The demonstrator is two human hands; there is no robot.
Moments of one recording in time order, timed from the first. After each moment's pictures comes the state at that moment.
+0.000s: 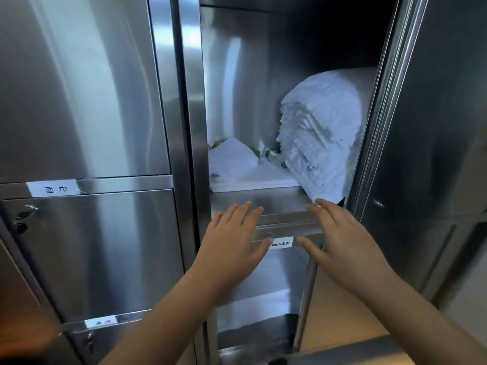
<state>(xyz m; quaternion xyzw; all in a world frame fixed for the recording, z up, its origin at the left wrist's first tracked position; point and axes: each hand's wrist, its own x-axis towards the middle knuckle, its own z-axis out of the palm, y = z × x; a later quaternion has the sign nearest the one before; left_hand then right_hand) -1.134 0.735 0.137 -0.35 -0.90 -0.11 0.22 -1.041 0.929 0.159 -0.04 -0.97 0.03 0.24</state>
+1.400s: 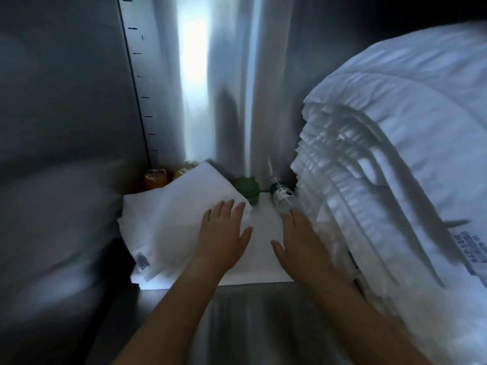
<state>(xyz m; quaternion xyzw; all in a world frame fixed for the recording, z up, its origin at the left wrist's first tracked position) -1.641 0.995 0.093 -0.20 -0.95 -0.12 0.19 -1.583 1.157 0.094 -0.02 -0.98 0.10 0.15</state>
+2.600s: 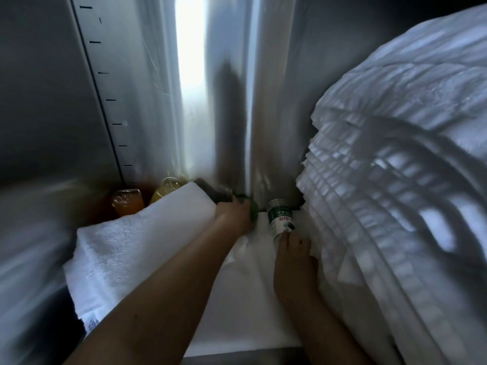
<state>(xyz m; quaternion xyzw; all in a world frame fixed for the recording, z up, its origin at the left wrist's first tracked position) -1.828 1.077 0.102 -0.19 -0.98 0.09 0.00 -1.694 1.166 0.054 -0.18 -0.98 -0.03 0.13</state>
